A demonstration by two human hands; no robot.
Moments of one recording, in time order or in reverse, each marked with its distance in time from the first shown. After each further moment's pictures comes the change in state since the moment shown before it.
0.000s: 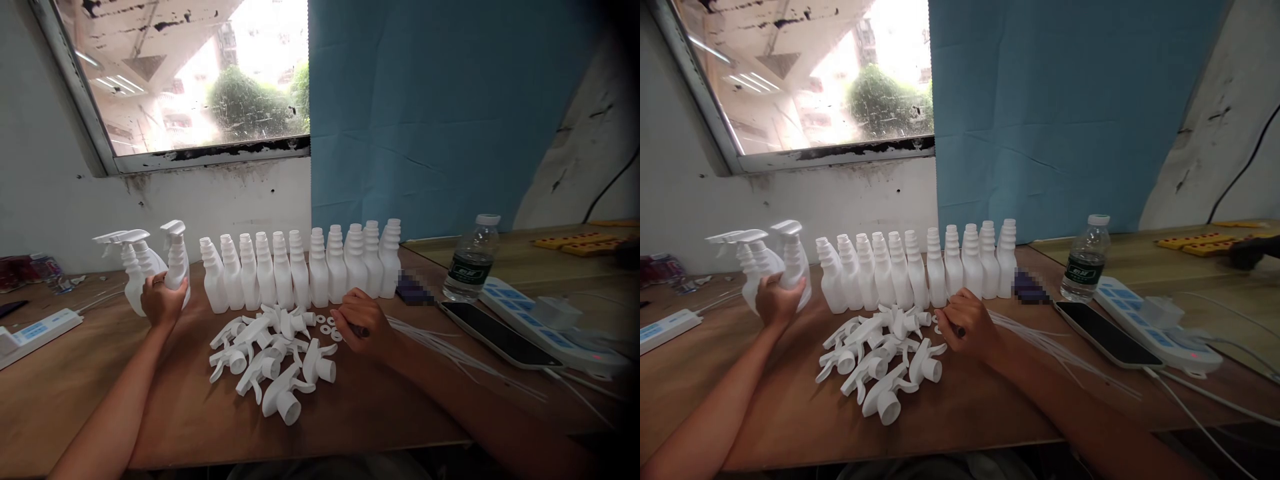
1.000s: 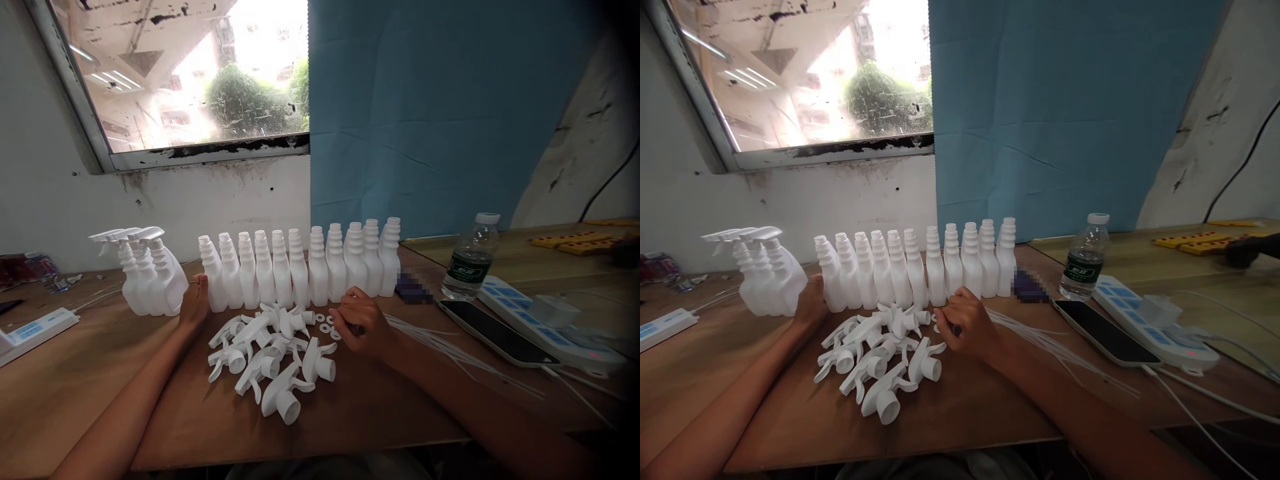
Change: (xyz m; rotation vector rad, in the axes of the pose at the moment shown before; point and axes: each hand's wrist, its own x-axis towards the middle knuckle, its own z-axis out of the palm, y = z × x) left_hand -0.039 0.035 0.016 -0.470 -0.438 -0.053; right_hand 0.001 -0.002 0.000 -0.028 -0.023 -0.012
